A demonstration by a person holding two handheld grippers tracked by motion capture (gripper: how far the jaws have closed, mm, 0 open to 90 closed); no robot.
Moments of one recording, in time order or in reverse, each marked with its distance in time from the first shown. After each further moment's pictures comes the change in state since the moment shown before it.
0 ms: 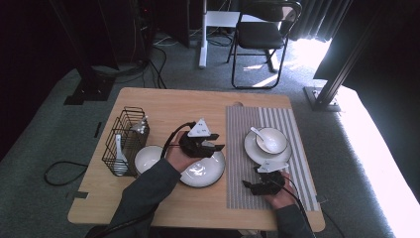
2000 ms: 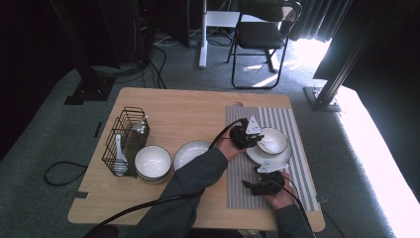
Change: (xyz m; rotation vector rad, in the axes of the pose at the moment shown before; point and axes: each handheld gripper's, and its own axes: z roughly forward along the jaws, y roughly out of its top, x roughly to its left) left arm -0.018 0.050 0.150 0.020 0.060 0.133; right arm 0.001 0.000 0.000 0.000 -0.002 -0.002
